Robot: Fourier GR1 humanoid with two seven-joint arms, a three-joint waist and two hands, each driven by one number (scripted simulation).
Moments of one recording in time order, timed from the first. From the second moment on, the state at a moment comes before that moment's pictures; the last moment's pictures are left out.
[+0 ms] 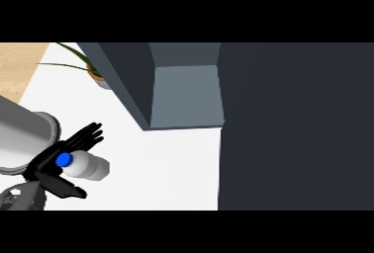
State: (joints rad) left arm -0.20 0.29 0.29 -0.94 -0.05 -0.92 -0.29; right arm 0.75 -0.21 -0.20 -2.37 -0.50 0.50 -0.10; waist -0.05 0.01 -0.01
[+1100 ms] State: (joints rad) left arm -0.30 0.27 0.20 -0.63 0.06 -0.94 -0.36; right arm 0.82 -0.25 -0.24 -2.36 -0.54 0.52 -0.19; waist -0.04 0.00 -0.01
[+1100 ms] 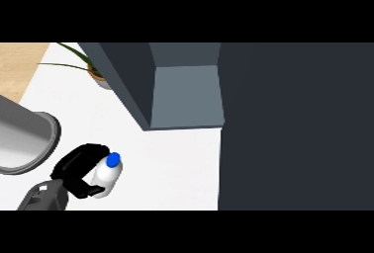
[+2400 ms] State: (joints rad) left arm -0.20 0.02 0.22 -1.03 0.17 -0.29 -0.49; right arm 0.89 -0.30 -0.33 -2.36 -0.59 0.52 -0.22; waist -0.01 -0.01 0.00
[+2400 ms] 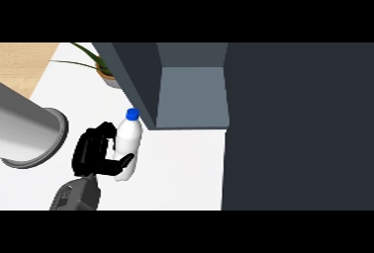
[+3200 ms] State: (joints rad) left arm -0.35 0.00 -0.23 -1.19 0.30 0.26 -0.35; right arm 0.85 -0.33 -0.34 -2.35 -0.63 0.50 -0.20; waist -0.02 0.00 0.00
